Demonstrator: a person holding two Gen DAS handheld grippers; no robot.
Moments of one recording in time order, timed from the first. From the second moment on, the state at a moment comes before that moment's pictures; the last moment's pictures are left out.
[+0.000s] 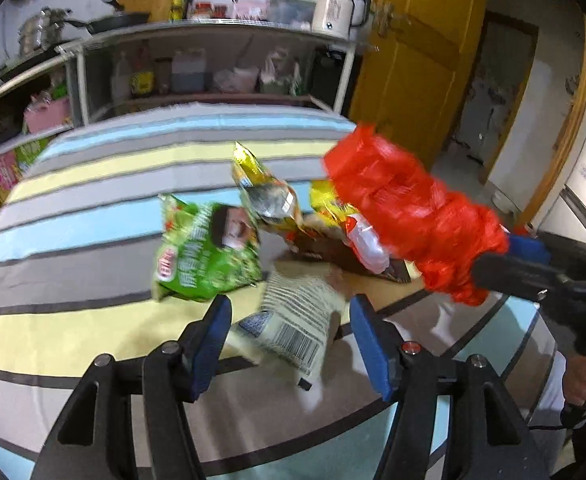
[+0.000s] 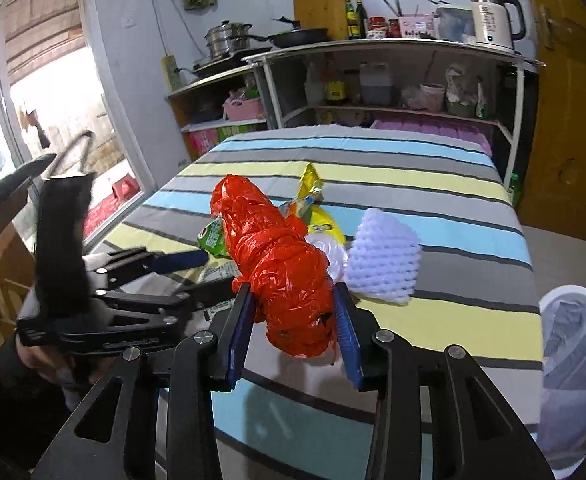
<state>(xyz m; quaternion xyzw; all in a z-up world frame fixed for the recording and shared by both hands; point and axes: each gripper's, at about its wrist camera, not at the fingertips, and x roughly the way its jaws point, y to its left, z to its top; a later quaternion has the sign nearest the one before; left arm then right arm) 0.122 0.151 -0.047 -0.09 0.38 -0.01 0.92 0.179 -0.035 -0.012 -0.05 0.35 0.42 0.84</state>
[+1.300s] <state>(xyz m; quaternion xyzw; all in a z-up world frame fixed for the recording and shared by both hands) 0.085 0.065 -0.004 -0.06 0.33 -0.03 0.94 0.161 -0.158 0.005 0.02 0.33 0.32 0.89</state>
